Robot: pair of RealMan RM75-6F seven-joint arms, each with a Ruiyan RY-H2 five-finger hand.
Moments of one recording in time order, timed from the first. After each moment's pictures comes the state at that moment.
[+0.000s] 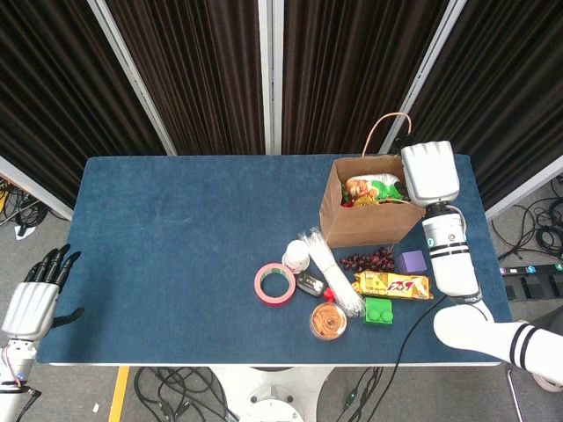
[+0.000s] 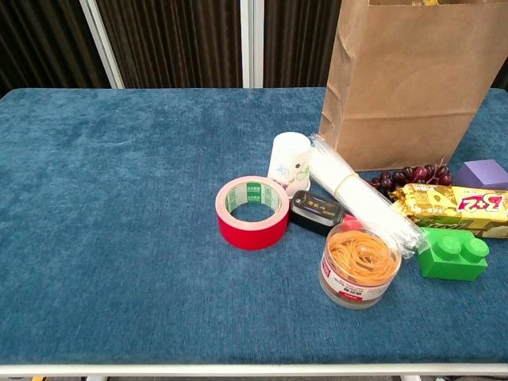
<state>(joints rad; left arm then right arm) -0.13 -1.28 -0.01 -1.30 1.54 1.47 -0.06 0.84 -1.18 0.38 -1.67 -0.83 1.17 -0.75</state>
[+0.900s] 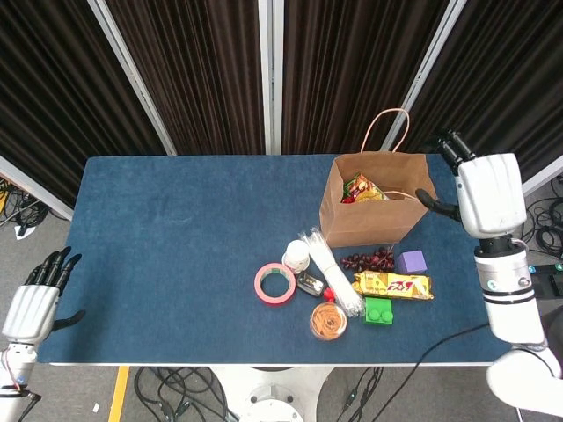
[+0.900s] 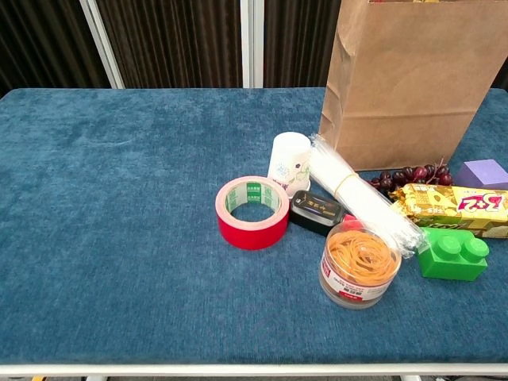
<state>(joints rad) -0.12 -1.28 0.00 -1.33 1.56 1.48 -0.06 0.59 -0.86 0.37 -1.99 -1.21 1.35 -0.26</state>
